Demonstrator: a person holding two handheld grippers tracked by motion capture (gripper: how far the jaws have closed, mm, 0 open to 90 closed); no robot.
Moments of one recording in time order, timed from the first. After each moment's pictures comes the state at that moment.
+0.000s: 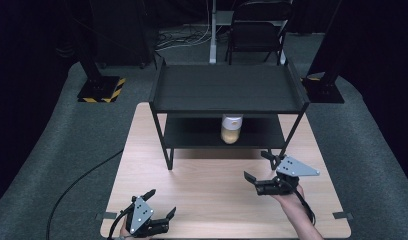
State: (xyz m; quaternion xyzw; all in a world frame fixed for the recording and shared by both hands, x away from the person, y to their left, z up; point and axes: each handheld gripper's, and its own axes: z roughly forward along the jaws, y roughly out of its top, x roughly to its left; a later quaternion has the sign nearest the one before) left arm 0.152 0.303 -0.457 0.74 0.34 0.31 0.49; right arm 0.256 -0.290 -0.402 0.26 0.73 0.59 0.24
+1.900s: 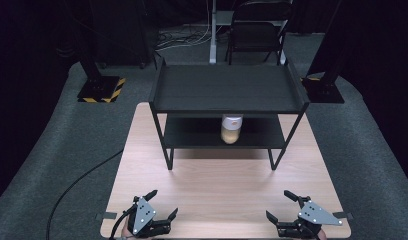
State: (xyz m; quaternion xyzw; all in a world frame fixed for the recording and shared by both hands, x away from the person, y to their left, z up) left arm 0.153 0.298 -0.456 0.75 0.33 0.31 0.48; right arm 0.169 -0.336 -0.467 0.31 0.73 0.55 0.26
